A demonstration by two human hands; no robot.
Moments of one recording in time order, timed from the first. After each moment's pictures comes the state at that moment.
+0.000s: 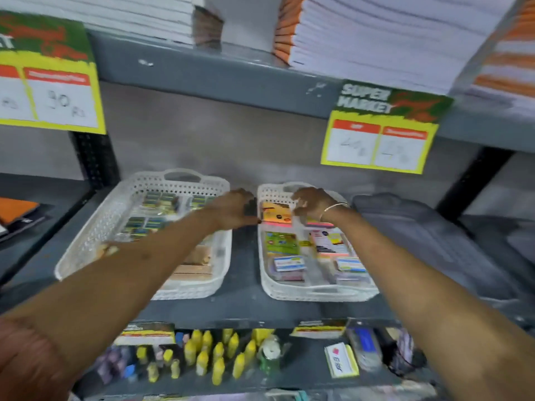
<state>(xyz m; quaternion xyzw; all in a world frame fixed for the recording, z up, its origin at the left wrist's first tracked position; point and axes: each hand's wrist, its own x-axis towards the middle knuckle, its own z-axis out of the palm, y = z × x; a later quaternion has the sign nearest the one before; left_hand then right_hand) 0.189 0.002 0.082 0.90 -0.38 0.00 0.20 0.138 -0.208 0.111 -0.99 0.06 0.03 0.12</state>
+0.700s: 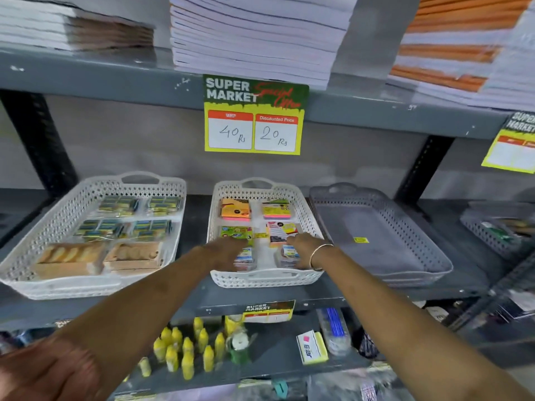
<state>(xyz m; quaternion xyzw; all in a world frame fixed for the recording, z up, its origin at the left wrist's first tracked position) 0.107 -0.079 0.025 0.91 -0.37 -0.16 0.10 0.033 -0.282 0.047 -0.99 0.02 0.16 -0.05</state>
